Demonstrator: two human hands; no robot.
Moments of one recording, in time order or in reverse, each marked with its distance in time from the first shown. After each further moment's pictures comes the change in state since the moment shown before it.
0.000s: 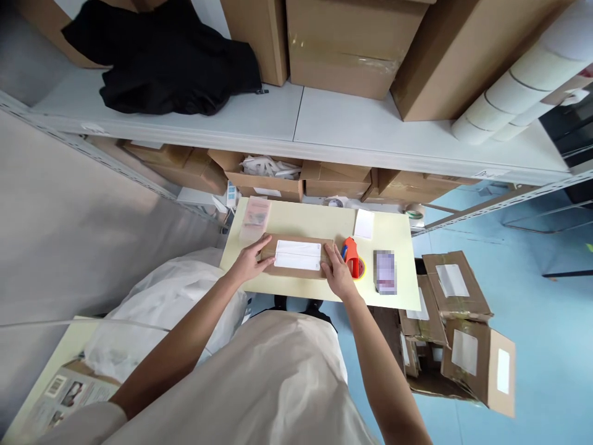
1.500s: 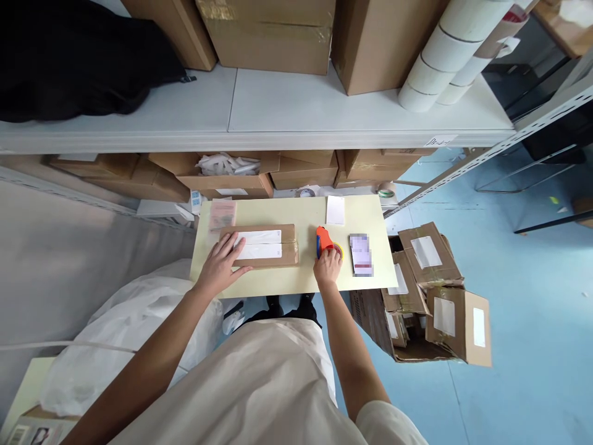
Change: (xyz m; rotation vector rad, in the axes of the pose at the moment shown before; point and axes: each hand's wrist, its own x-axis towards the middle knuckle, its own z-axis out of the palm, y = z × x) left_hand 0.007 0.031 0.015 0.588 -0.103 0.150; right_hand -0.001 0.077 0.029 -0.390 0.158 0.502
